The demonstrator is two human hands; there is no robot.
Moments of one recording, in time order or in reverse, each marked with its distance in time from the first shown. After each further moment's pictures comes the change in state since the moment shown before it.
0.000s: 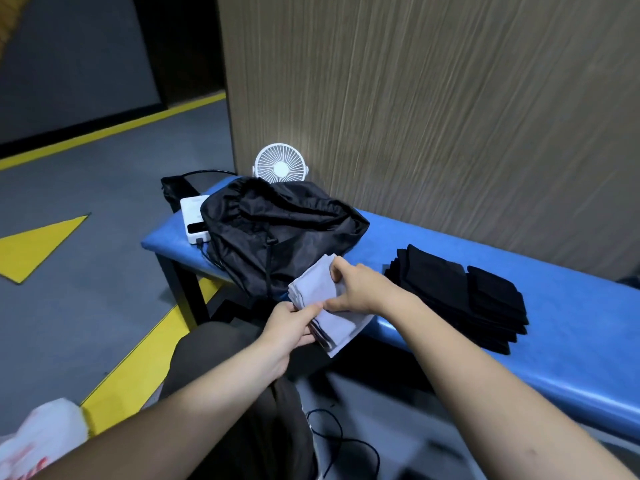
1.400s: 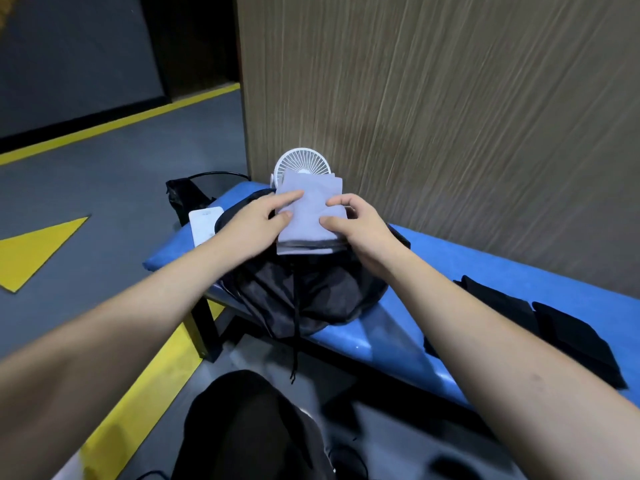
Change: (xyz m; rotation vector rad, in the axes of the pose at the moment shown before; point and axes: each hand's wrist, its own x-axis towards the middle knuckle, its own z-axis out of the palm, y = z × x) left_hand 0.100 0.175 -0.098 0.808 0.010 0.684; right_hand 0.130 -0.051 -0.045 1.043 0.331 -0.070
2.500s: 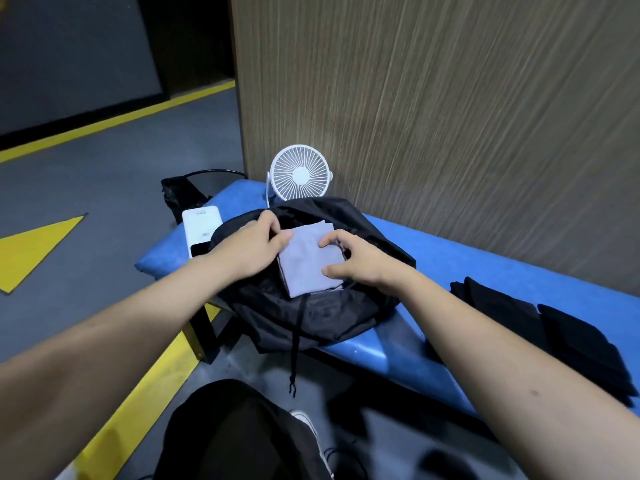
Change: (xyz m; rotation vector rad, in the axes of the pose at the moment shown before) left_hand 0.007 -0.034 0.018 0.330 -0.121 -0.151; right_hand 0.002 0.043 -0.020 -0.496 -0.297 0.066
